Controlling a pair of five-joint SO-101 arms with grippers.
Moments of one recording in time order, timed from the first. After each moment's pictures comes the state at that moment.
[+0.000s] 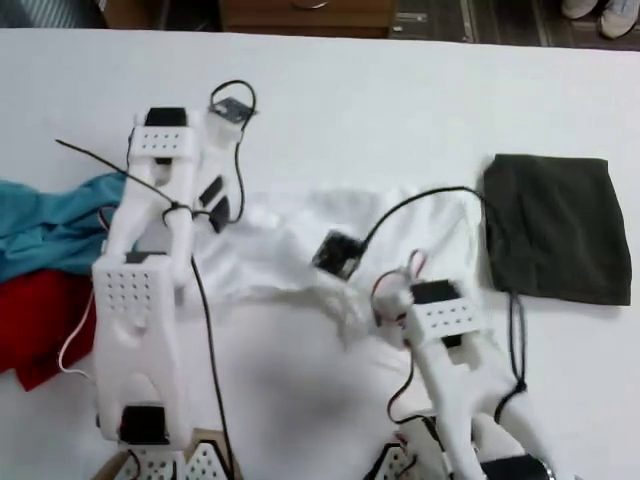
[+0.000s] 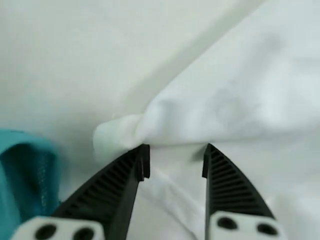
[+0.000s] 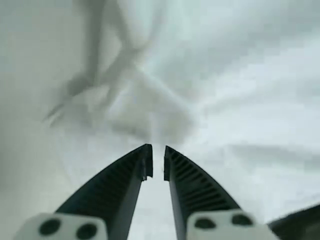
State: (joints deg) left arm -7.3 48.7 -38.8 90.7 -29.2; right arm -11.9 -31.9 62.2 52.6 52.0
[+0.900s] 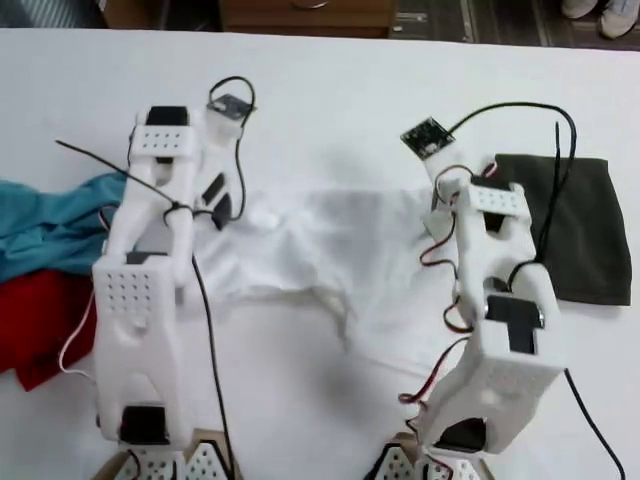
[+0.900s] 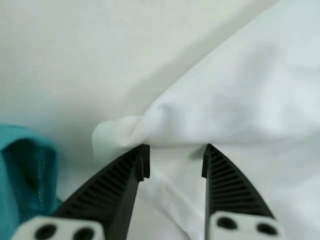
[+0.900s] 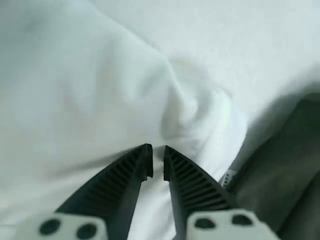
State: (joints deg) left arm -7.1 48.5 -38.8 90.7 -26.2; right arm 5.0 19.5 14.0 47.9 43.6
